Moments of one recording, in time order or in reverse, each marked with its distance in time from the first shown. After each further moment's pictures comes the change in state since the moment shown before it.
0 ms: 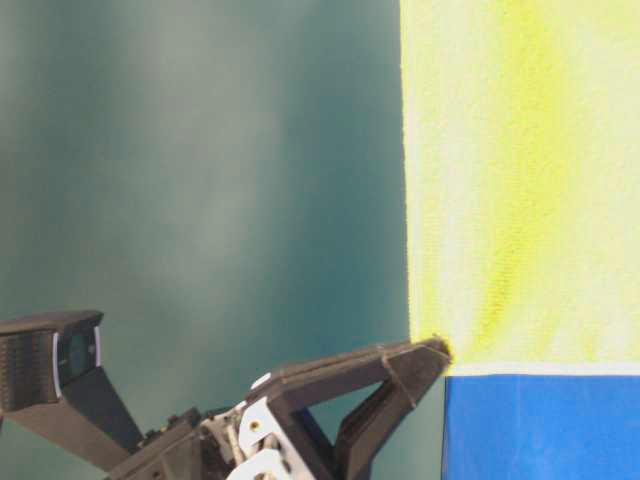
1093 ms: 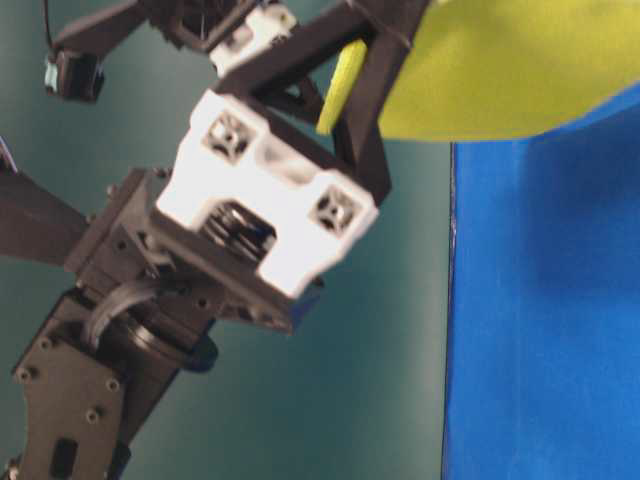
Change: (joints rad) left arm -0.135 0.307 -0.290 0.003 -0.437 0.043; right arm -0.373 0.457 -0.321 -0.368 -0.382 0.080
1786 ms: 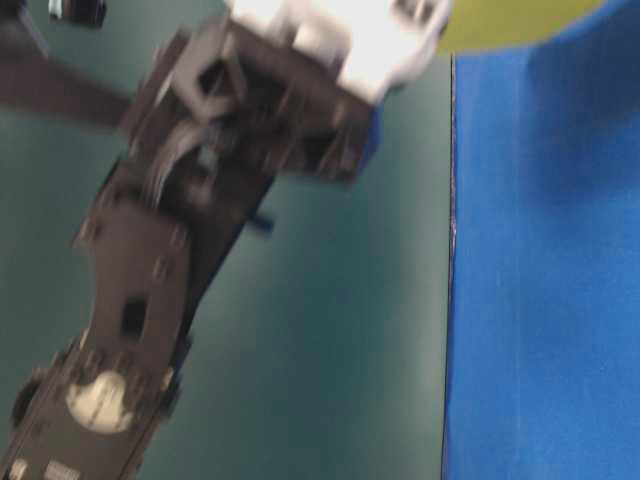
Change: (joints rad) left arm 0.002 0.196 -0.202 0.002 -0.066 0.023; right arm -0.005 -0.221 0.184 -0.002 0.138 0.009
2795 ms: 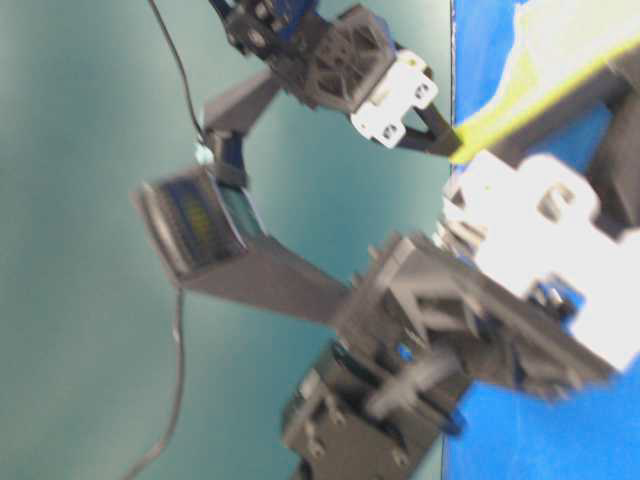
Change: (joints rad) left arm -0.021 -0.077 0.403 -0.009 -0.239 -0.216; right arm 0.003 0.511 -0.221 0.025 -0.239 0.000
